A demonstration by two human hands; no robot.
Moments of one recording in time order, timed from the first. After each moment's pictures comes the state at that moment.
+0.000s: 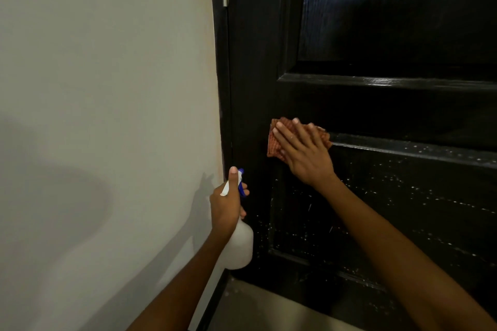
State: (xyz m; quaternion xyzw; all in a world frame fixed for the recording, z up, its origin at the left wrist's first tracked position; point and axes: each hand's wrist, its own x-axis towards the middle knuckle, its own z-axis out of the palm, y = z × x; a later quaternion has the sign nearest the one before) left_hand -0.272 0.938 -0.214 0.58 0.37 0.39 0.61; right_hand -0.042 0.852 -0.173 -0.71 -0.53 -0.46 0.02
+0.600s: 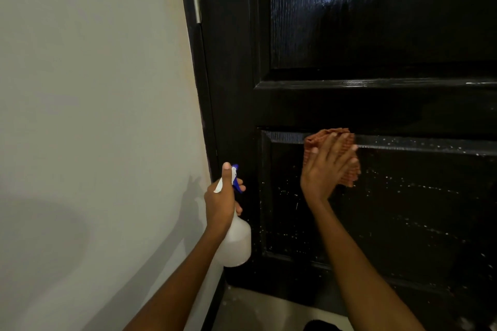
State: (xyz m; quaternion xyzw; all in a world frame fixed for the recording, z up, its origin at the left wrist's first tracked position) left_hand -0.272 0.917 -0.185 0.62 0.30 0.40 0.60; right_hand -0.063 0.809 -0.199 -0.84 -0.14 -0.29 0.42
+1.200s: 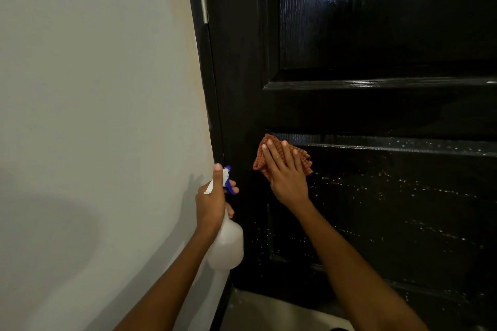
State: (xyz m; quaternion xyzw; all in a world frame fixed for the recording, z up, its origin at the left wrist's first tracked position) left_hand -0.292 0.946 -0.180 0.63 0.32 0.40 0.58; right_hand -0.075 0.876 -0.229 -0.80 -0.47 -0.35 0.15
